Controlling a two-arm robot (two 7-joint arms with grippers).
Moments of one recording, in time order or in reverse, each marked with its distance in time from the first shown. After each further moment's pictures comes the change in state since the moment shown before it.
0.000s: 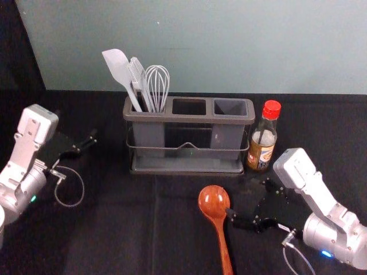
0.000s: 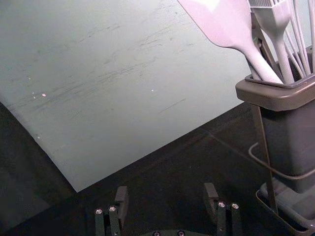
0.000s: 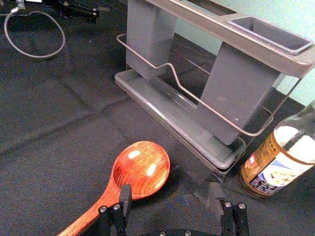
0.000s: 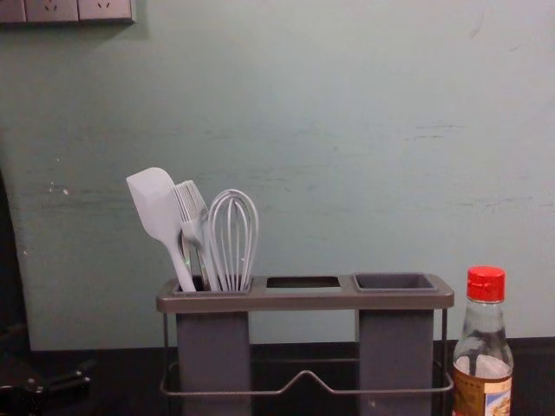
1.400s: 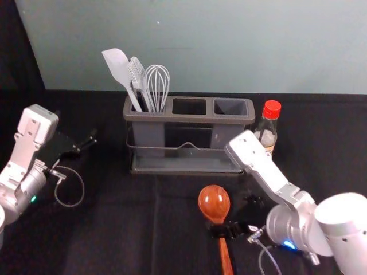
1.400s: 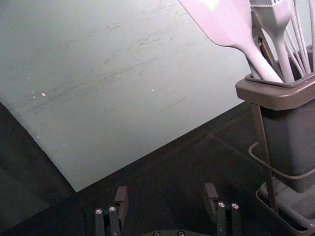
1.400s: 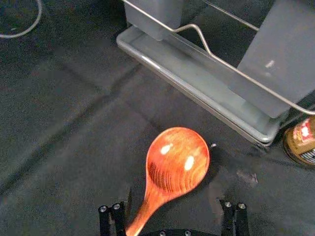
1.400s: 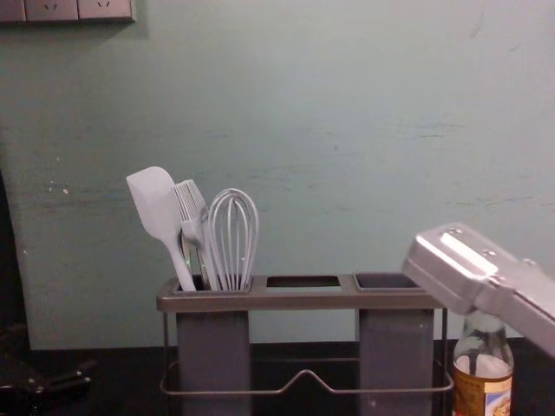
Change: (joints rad) left arm 0.000 0.000 0.000 0.000 0.000 0.000 0.000; right arm 0.089 -0.207 -0.048 -0.120 -0.096 0.655 -0.048
